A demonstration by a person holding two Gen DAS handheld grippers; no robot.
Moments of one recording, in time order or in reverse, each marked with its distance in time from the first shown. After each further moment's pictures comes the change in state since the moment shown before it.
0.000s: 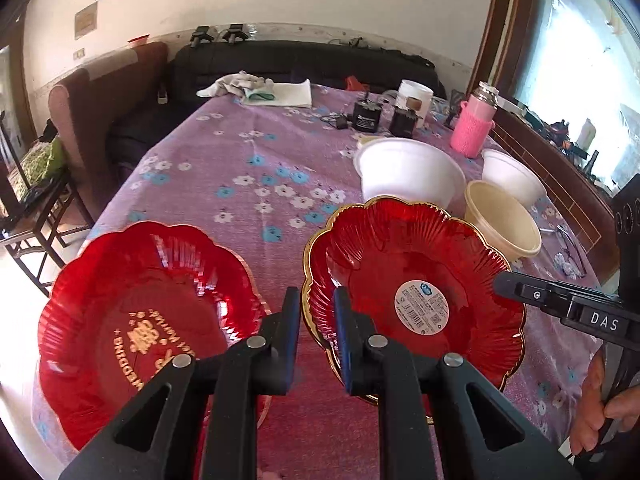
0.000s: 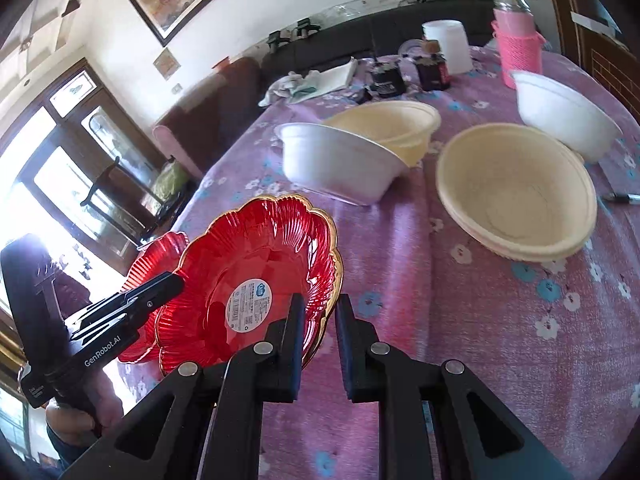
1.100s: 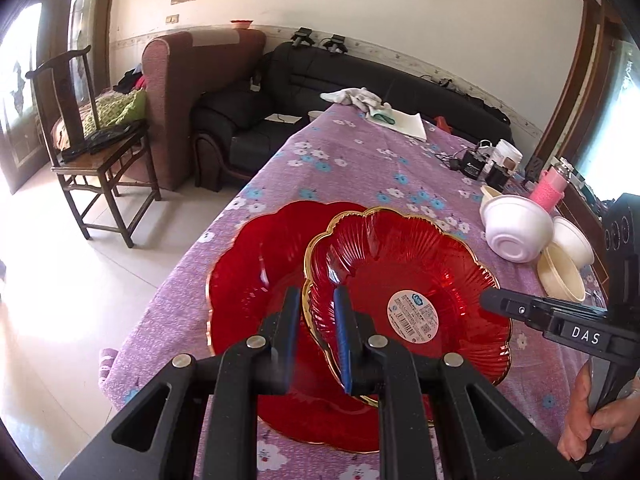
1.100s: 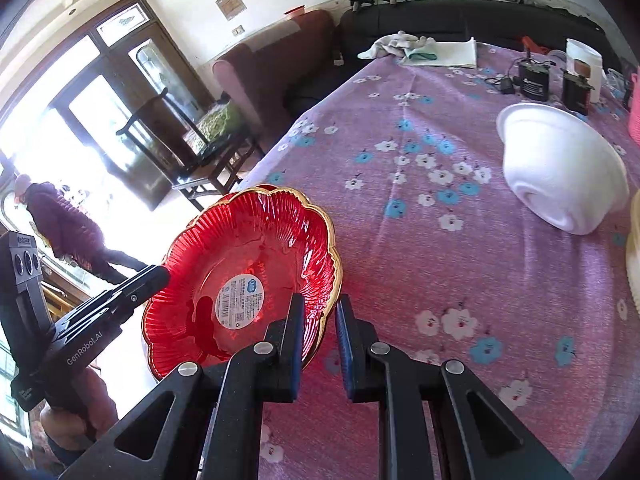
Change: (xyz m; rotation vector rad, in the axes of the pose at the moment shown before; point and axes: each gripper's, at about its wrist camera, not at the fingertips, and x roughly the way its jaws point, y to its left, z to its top) left arm -0.056 0.144 -0.038 -0.259 -0.065 0.142; right arm 0.103 0.131 0.011 -0.206 0.148 0.105
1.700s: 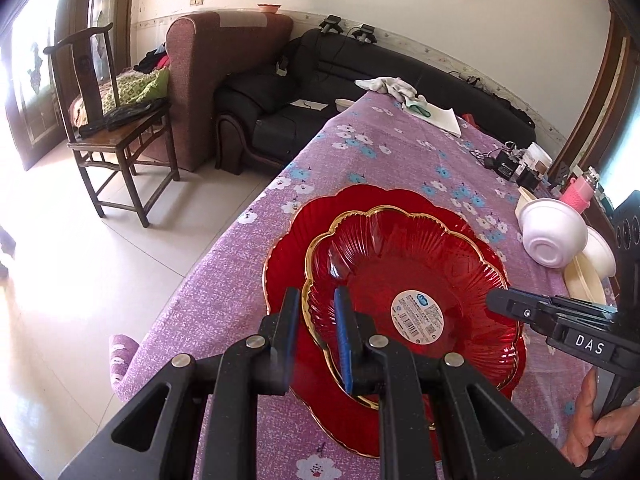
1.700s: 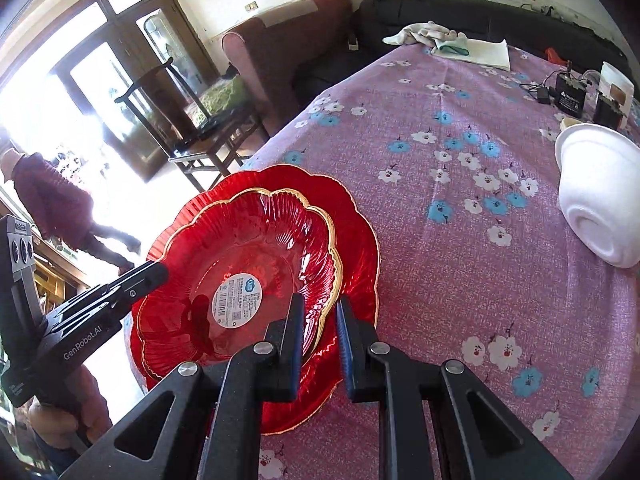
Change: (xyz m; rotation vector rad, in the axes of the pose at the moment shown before) left arm 0.019 0.033 -0.004 -0.056 0.037 0.064; right arm 0.047 0.029 0.011 -0.079 0.069 -0.036
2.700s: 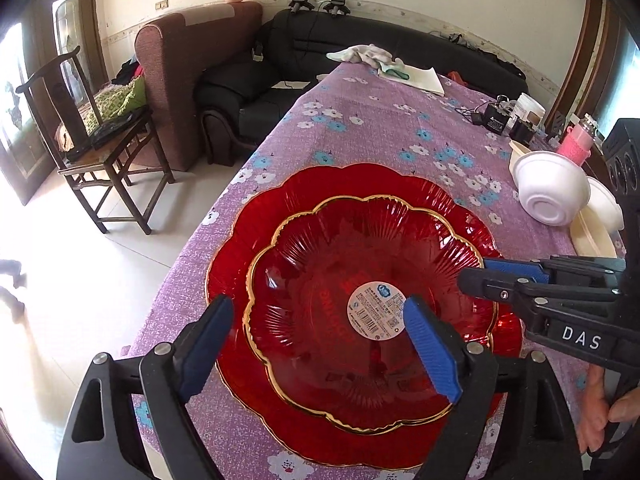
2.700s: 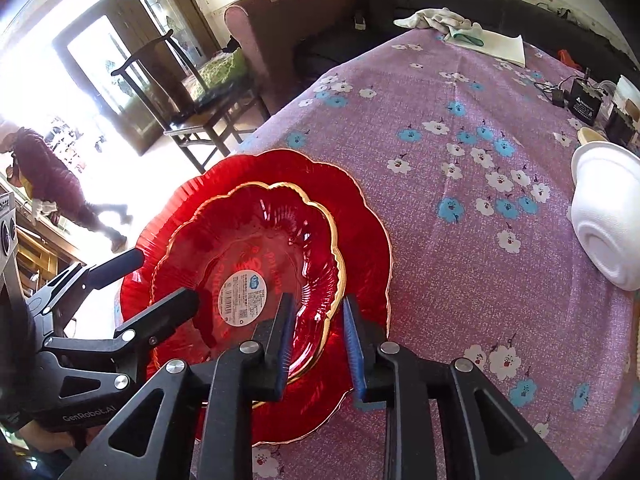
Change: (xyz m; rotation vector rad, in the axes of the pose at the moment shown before) left arm 0.010 -0.038 0.004 0.140 0.094 0.024; right arm 0.012 0.007 0.010 -0.048 0.090 -0.028
